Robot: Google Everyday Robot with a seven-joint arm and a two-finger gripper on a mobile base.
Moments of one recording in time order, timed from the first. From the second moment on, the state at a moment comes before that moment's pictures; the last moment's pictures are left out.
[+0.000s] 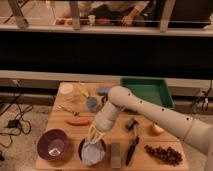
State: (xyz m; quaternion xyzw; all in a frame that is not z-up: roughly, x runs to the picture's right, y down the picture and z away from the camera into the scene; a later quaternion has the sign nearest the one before) arm -0.064 0.237 0.682 -0.40 -0.46 -0.21 0.76
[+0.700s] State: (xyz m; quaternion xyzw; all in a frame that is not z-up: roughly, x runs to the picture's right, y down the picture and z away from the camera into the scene) arm -0.097 0.257 0.685 -0.41 -0.46 -0.23 0.75
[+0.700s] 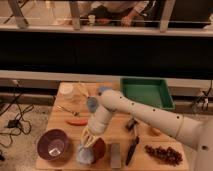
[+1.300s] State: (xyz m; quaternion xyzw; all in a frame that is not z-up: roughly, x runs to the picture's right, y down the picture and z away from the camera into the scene) arm -0.088 0.252 0.687 -0.40 -0.44 -0.24 0.76
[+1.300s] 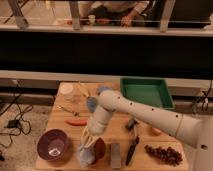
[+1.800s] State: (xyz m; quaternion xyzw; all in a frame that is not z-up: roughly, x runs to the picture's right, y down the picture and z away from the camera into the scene) arm -0.065 0.258 0.670 -0.41 -0.43 -0.24 0.77
